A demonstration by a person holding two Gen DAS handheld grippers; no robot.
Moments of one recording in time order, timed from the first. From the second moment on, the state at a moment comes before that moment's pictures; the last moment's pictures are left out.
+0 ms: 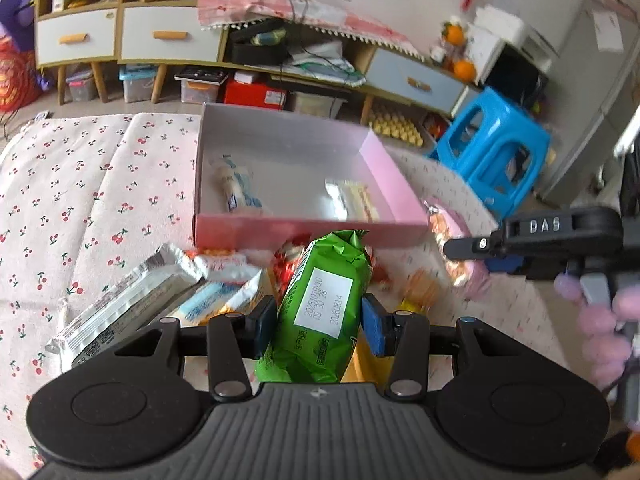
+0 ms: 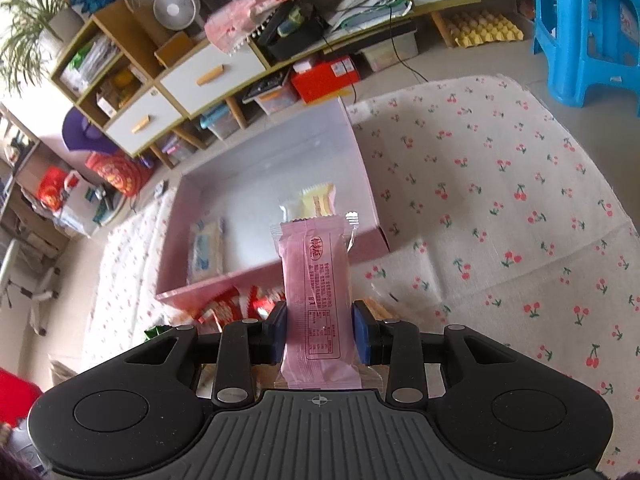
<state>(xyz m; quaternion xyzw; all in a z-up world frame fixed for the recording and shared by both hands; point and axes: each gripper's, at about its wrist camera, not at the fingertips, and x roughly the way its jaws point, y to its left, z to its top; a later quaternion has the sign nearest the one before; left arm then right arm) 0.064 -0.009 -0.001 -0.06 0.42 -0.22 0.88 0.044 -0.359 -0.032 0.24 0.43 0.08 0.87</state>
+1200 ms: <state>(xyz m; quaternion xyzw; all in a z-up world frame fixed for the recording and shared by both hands) 0.210 -0.050 -0.034 -0.20 0.42 -0.16 0.87 0.207 -0.341 -0.050 0.20 0.41 0.09 0.89</state>
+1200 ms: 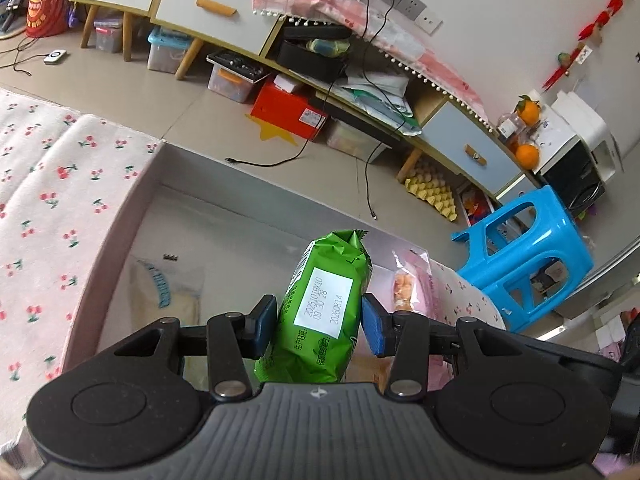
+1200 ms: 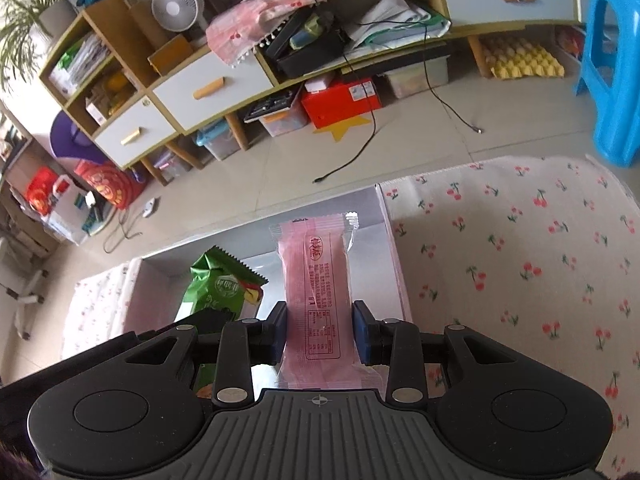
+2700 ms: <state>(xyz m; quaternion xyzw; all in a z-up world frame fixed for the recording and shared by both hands) 0.208 -0.049 -0.018 -0.12 0.40 -0.15 0.90 0.192 -0.341 -0.028 0.18 0.40 0.09 0.90</state>
